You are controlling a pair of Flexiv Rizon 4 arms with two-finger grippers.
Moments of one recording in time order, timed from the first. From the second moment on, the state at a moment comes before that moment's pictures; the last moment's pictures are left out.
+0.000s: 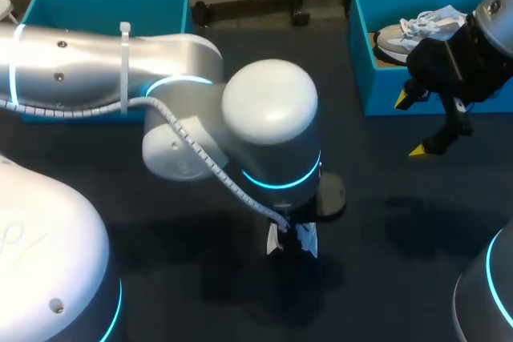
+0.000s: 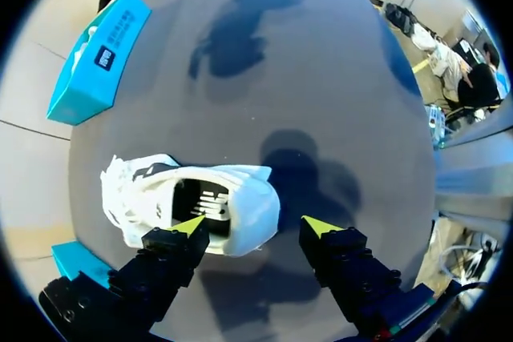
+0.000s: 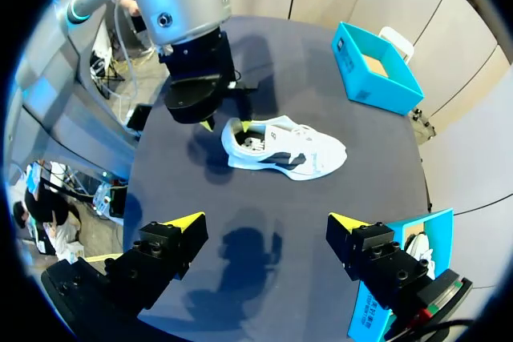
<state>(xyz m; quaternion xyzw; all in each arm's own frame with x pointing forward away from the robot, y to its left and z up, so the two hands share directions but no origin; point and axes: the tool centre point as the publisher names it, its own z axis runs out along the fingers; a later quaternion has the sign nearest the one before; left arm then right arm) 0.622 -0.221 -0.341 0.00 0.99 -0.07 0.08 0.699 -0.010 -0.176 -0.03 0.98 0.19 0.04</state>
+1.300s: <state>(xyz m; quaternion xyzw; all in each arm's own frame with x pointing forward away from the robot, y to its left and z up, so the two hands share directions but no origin) 0.623 -0.225 -0.402 -0.02 1.00 -0.01 0.03 0.699 -0.010 -0.176 -0.03 0.98 0.19 0.04</state>
